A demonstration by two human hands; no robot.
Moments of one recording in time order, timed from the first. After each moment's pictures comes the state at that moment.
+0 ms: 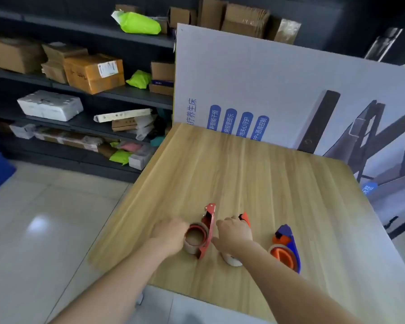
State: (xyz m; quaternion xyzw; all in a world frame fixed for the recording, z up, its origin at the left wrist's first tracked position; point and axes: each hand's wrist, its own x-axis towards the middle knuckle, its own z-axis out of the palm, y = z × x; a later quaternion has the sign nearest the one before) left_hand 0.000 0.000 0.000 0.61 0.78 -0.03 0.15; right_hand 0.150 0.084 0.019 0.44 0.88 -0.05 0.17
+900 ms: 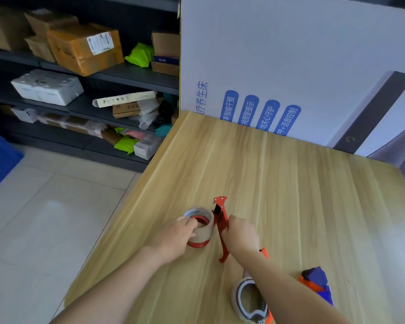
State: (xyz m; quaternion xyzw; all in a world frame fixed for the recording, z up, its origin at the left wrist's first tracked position) left_hand -0.064 0.104 -0.042 0.64 0.73 0.08 0.20; right_hand 0.090 0.209 -0.040 0.57 0.79 -0.22 0.06
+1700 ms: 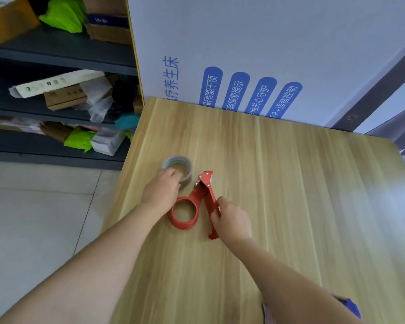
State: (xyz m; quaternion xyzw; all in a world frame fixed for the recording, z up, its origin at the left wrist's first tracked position) left_hand -0.194 0.312 -0.083 0.63 0.75 0.12 0.14; right_hand -0.001 0.320 -0.069 0.59 0.77 -0.22 0.02
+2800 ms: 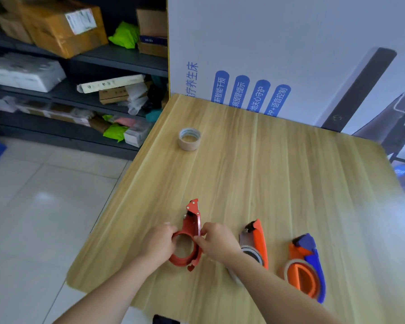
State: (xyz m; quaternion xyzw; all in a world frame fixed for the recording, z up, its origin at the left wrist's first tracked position) left_hand -0.048 0.054 -0.090 0.50 0.82 0.12 0.24; right_hand 0.102 0.140 -0.055 0.46 0.81 -0.36 0.07
